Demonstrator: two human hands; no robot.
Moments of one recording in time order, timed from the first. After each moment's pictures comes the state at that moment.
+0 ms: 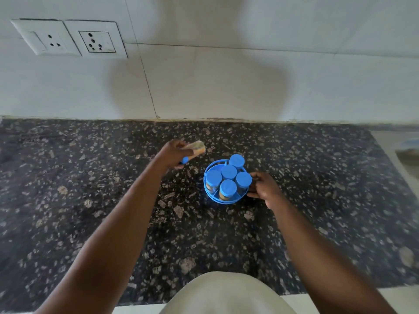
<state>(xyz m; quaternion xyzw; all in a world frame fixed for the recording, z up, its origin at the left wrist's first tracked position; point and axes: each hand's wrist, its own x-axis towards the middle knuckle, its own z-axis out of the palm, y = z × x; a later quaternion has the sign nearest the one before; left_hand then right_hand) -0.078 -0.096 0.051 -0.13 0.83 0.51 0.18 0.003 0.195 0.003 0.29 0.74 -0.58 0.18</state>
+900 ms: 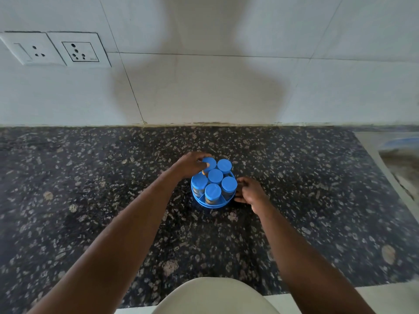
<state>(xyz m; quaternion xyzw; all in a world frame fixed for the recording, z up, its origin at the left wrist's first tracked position) -0.062 -0.010 0.055 0.10 0.90 0.35 0.23 0.013 0.212 -0.006 0.28 0.74 -0.59 0.18</state>
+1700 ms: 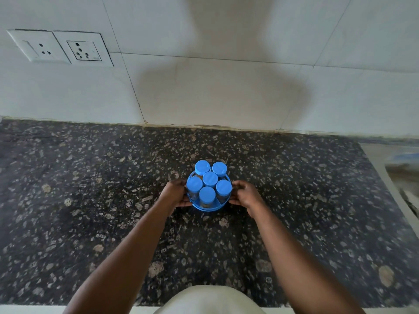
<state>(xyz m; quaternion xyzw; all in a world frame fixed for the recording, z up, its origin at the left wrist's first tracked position) 0.010 -0.001 0.019 -0.28 0.68 0.64 0.24 -0.002 0.230 -0.010 0.26 0.69 -0.64 0.22</state>
